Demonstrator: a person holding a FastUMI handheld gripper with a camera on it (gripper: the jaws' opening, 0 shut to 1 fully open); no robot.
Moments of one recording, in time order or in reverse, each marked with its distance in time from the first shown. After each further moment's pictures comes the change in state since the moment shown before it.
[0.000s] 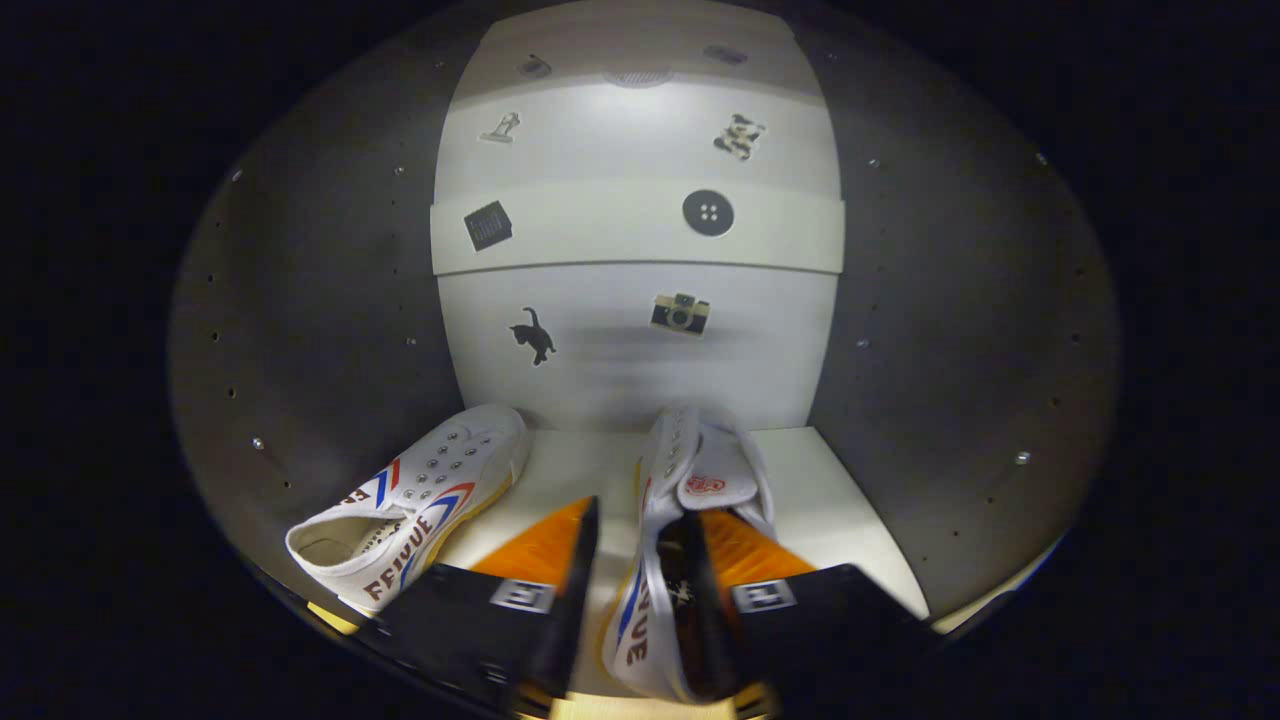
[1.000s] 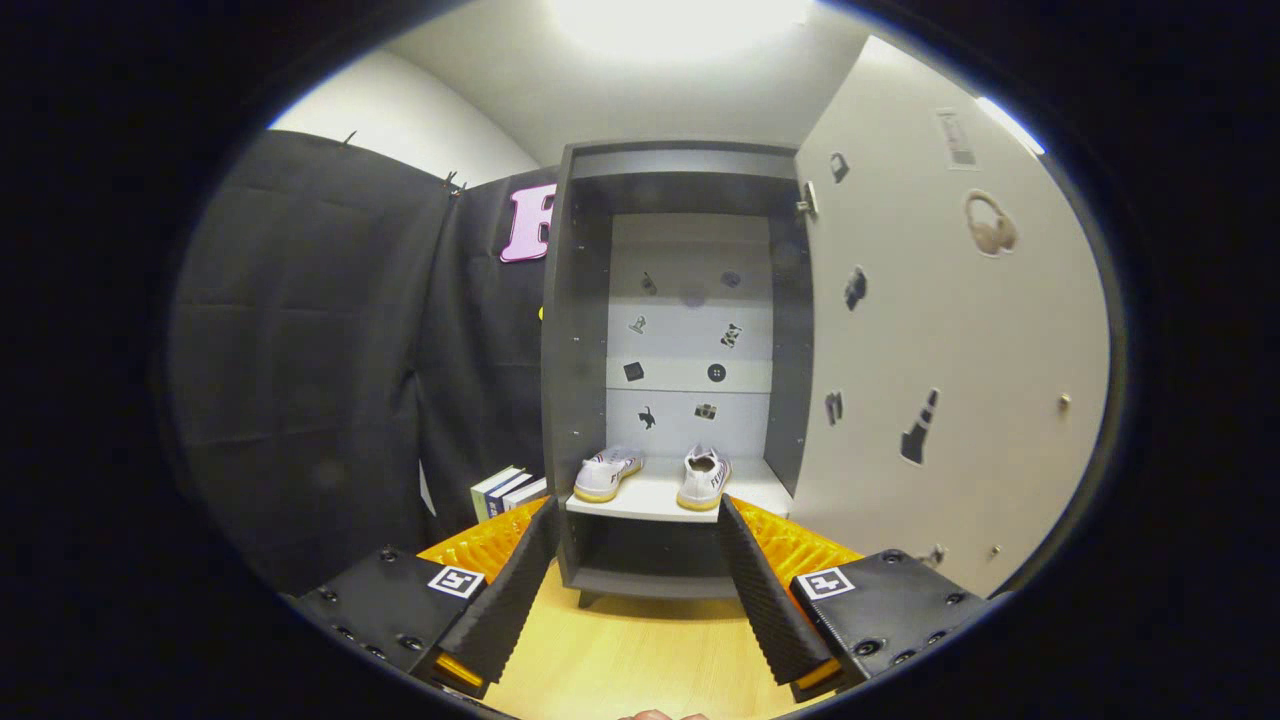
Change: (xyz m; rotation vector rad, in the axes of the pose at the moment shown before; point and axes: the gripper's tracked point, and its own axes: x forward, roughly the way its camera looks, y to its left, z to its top) arm -0.419 0.023 -0.056 -0.028 -0.320 0.101
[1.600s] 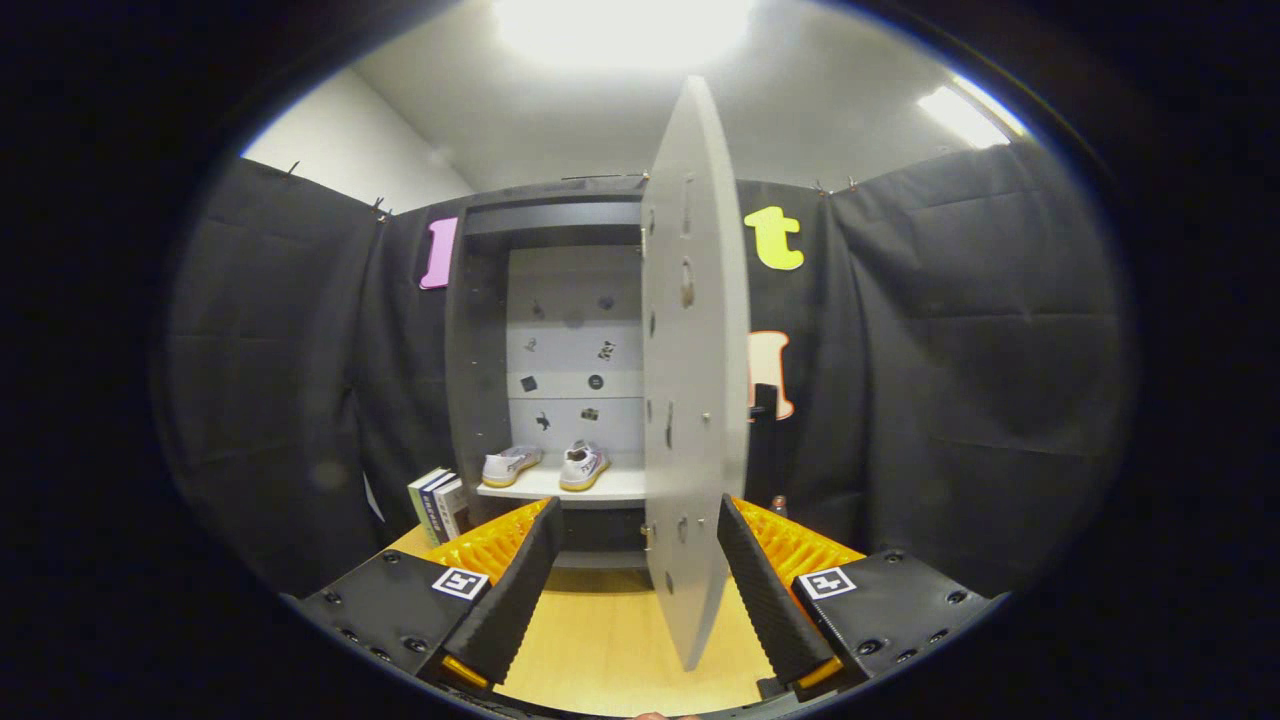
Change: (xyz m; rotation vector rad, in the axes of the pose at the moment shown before) arm -0.123 -0.139 0.032 0.036 -0.009 -0.248
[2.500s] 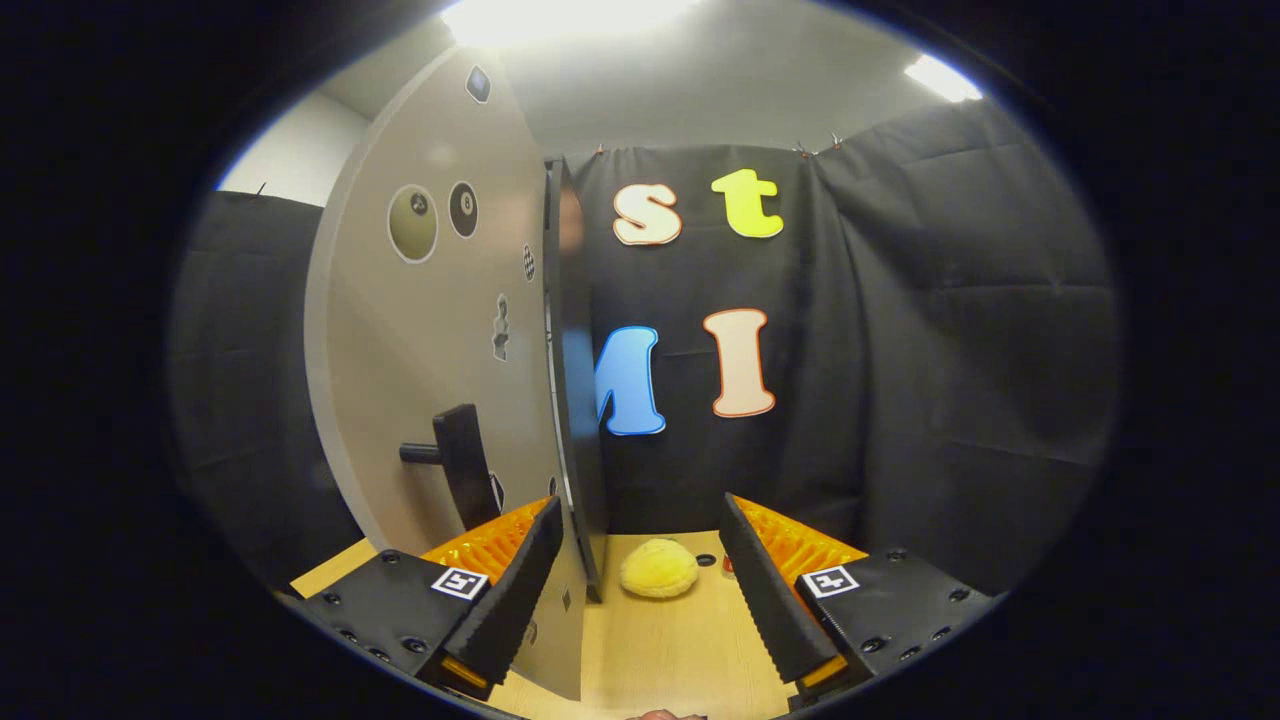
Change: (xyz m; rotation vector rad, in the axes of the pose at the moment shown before) arm 0.129 -0.135 0.000 0.021 0.083 0.130
